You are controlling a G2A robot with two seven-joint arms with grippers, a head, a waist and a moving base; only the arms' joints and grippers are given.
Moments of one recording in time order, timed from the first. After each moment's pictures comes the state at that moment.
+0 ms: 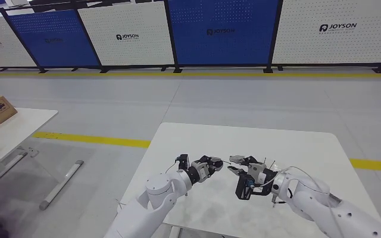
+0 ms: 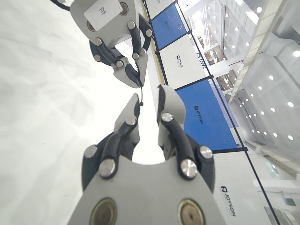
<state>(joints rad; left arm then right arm) 1.39 -1.16 -1.14 -1.75 -0.79 0.34 -0.16 -0.71 -0.83 0.37 -1.62 -1.57 -0.21 -0.23</state>
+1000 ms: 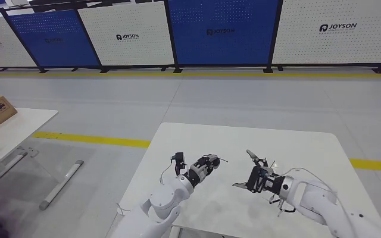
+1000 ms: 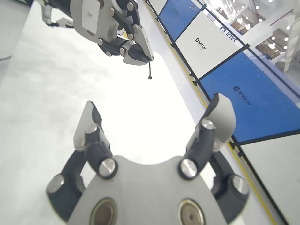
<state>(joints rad) 1.43 -1.16 -1.08 -1.74 -0.50 0.08 -0.04 -0.79 -0.81 0.42 -1.58 -1.14 -0.34 -0.20</state>
